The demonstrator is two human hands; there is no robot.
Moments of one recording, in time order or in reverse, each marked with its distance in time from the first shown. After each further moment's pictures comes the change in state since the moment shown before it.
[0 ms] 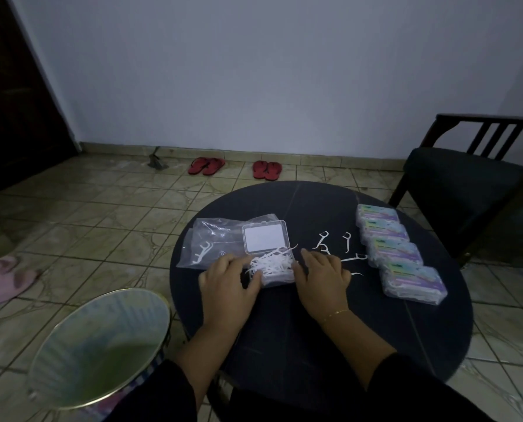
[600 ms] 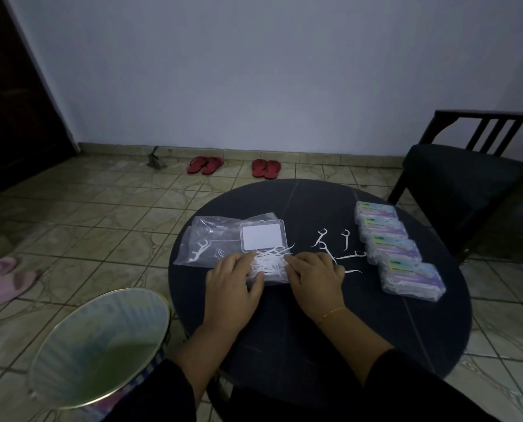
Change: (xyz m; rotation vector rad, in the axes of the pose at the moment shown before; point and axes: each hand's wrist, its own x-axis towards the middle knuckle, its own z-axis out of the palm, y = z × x) left_hand -0.001 -0.001 0.003 0.055 -0.110 0.099; right_hand -0.003 -0.002 0.004 -0.001 0.028 -0.121
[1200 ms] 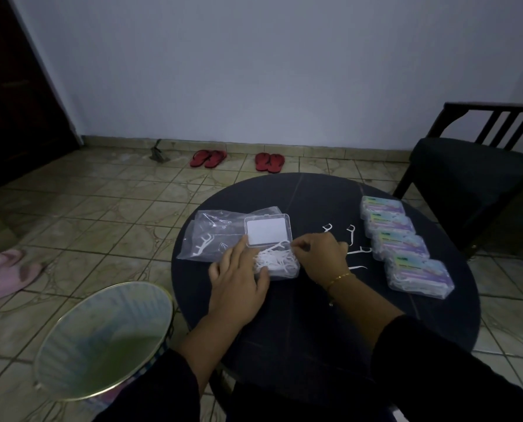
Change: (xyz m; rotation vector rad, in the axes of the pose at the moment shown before) left_hand 0.003 0.009 -0.004 0.064 -0.188 -0.075; right_hand 0.043 0.000 -0.017 0.160 -0.131 0.122
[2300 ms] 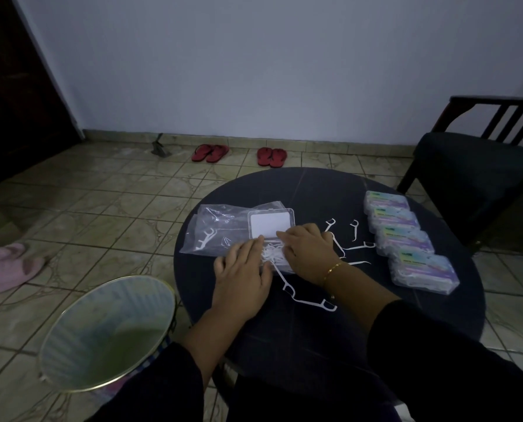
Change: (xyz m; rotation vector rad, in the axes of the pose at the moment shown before) left_hand 0.001 0.002 -0.002 0.071 -0.031 0.034; right_hand -0.001 -0.013 0.003 -0.359 -0.232 -0.304
